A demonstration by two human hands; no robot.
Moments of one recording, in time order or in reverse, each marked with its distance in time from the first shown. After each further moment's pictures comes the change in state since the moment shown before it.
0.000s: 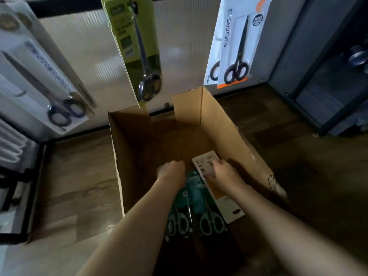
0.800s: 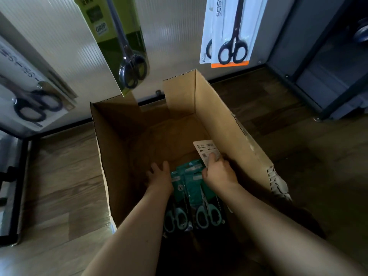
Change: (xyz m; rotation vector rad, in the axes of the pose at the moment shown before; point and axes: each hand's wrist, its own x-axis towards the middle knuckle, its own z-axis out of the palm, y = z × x) left_hand 0.019 -0.013 0.061 -0.242 -0.174 -0.248; right_hand 0.008 0.011 0.035 -0.168 0.050 0.109
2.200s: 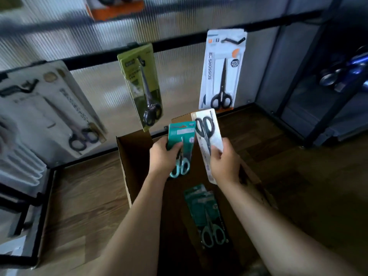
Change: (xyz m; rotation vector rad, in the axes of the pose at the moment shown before) left_hand -0.074 0.016 -0.128 -0.958 0.594 0.435; right_hand -0.044 -0.042 -0.100 0.799 0.742 -0.184
